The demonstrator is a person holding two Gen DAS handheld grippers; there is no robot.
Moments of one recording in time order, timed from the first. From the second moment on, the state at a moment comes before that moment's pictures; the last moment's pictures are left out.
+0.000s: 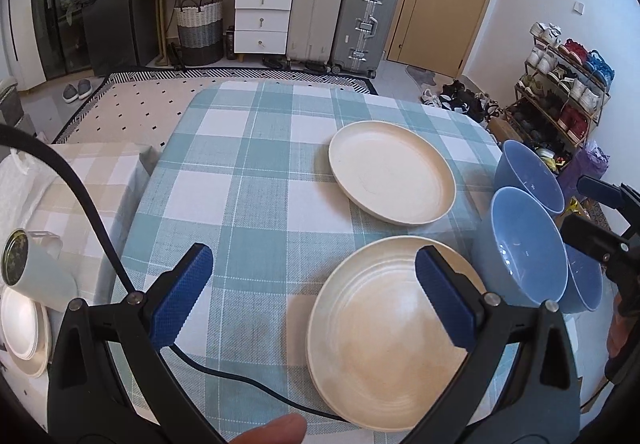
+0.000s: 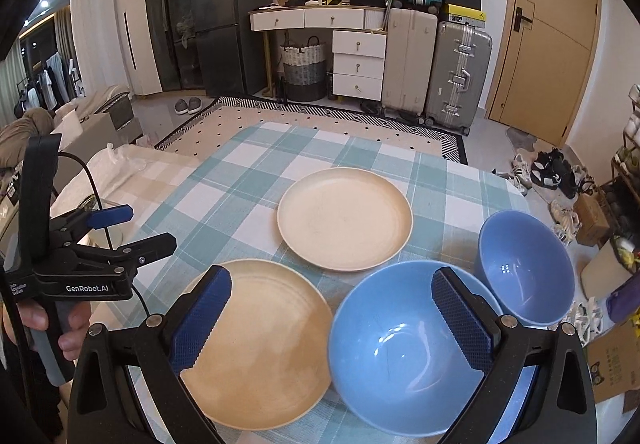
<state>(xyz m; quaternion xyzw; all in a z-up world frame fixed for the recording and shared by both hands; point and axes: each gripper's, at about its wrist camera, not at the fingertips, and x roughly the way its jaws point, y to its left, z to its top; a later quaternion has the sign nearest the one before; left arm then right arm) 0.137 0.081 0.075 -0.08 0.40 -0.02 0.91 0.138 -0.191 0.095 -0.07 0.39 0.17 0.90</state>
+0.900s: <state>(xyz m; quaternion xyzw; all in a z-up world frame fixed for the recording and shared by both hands) 0.241 0.075 0.046 -0.11 0.45 -0.02 0.88 0.276 -0.234 0.056 -0.01 0.49 0.13 0.86</state>
